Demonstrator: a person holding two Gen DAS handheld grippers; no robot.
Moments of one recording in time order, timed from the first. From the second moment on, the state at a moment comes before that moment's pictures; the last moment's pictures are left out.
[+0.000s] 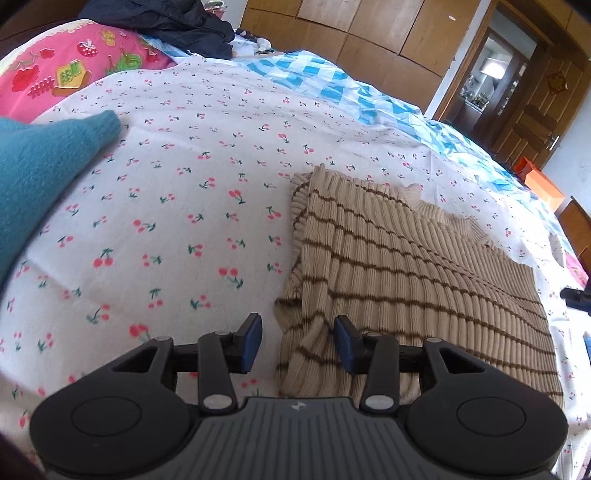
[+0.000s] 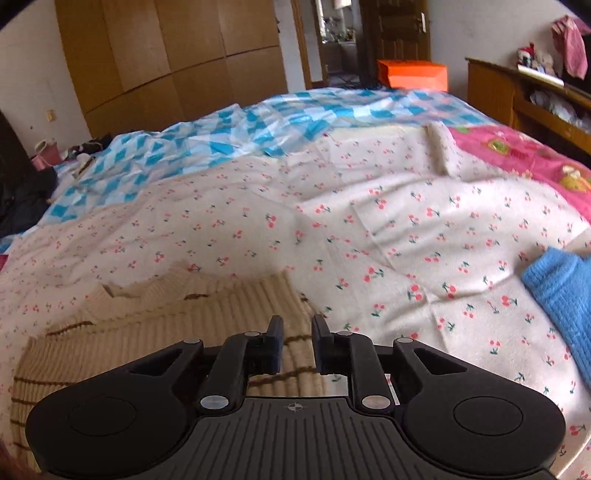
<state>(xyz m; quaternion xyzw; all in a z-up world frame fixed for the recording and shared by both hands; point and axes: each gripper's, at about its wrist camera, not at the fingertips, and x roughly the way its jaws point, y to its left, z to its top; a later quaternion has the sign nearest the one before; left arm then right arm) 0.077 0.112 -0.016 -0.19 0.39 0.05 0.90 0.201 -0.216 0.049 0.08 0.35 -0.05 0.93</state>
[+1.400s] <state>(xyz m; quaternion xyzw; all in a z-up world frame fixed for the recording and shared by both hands) 0.080 0.122 -0.021 -0.23 0.41 0.00 0.88 0.271 0.122 -0.010 -0.21 0.51 0.18 0.81</state>
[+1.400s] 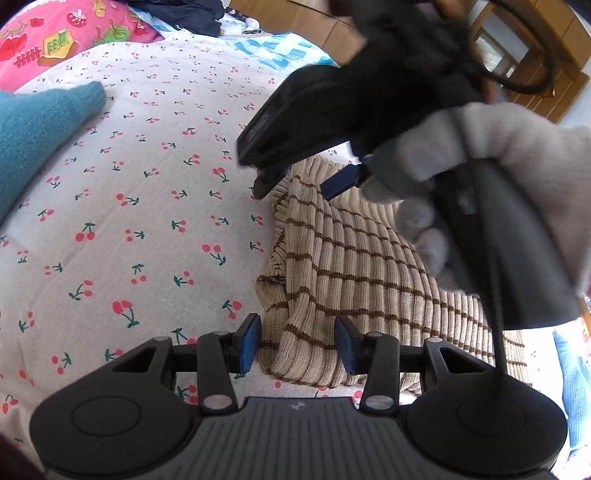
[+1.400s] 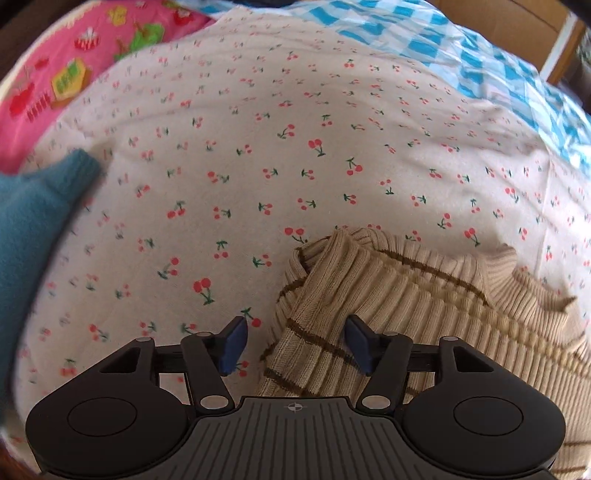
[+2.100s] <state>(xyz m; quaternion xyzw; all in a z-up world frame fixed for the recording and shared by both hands) 0.051 0.093 -0.003 -0.19 0.36 0.01 0.91 0.262 0.039 0.044 -0.07 0.46 0.22 0.85</state>
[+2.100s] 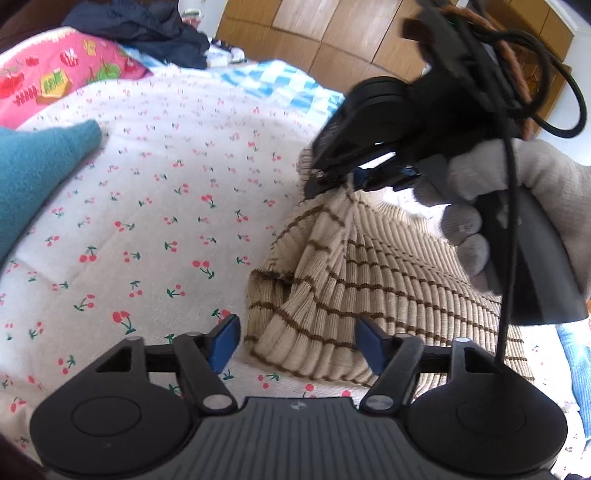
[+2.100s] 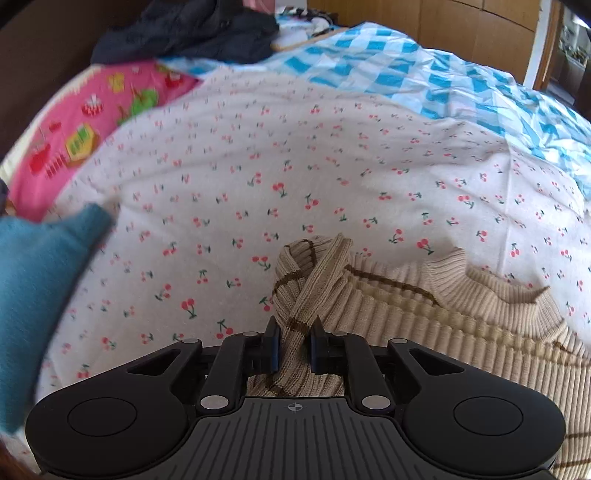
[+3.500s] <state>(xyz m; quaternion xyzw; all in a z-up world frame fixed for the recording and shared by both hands) 0.077 -0.201 0.033 0.13 0.34 -0.18 0.92 0.238 -0.334 -0.023 0.40 0.37 0.18 0.82</state>
